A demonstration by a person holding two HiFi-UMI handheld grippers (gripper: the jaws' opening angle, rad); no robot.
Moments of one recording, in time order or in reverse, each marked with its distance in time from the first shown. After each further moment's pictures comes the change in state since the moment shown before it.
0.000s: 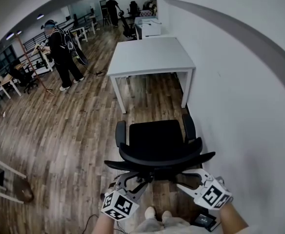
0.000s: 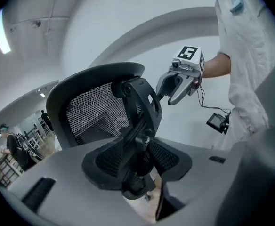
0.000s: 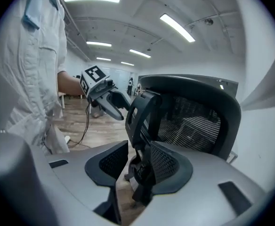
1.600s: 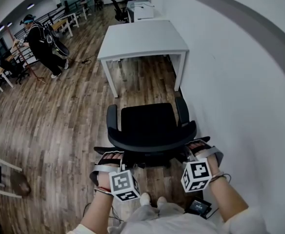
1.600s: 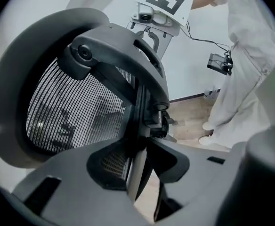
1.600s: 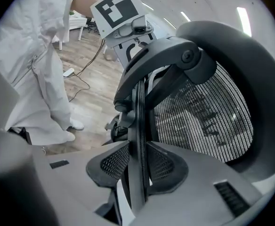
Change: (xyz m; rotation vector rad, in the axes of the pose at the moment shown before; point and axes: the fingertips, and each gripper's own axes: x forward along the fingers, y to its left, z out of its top) left arm 0.040 0.030 -0.032 0.482 0.480 0.059; right arm 0.035 -0.052 -0.043 -0.583 0.491 -0.068
